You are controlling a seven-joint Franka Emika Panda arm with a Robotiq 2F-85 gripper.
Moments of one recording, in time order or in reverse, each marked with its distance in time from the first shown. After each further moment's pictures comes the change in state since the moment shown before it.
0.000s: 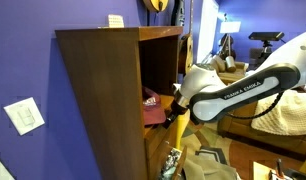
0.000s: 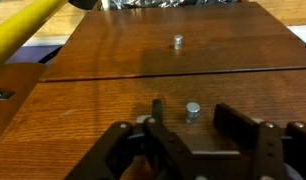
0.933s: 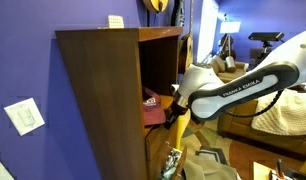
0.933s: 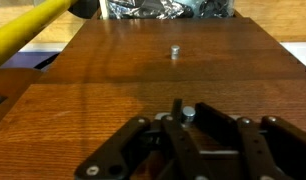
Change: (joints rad) arm 0.001 0.002 0.000 0.026 0.005 -0.084 -0.044
